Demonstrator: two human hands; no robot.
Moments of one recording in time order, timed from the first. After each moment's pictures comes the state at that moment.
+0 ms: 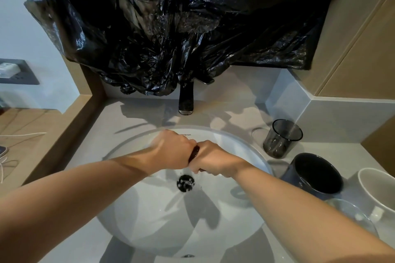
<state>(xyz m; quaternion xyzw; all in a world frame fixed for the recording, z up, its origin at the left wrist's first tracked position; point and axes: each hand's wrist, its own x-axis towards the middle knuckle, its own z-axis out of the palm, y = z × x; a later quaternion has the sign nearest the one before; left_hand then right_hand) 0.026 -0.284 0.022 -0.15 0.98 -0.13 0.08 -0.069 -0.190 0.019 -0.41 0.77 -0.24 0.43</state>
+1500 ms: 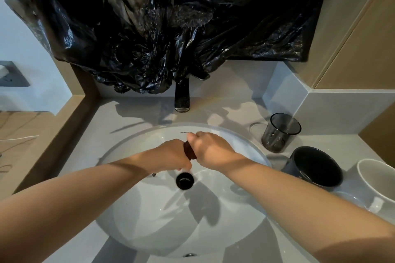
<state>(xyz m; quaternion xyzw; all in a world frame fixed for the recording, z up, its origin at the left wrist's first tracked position) 0.026 -0.292 0.002 -0.36 0.84 0.37 0.16 -0.067 -0.201 0.025 -0.60 0.79 0.01 0.13</state>
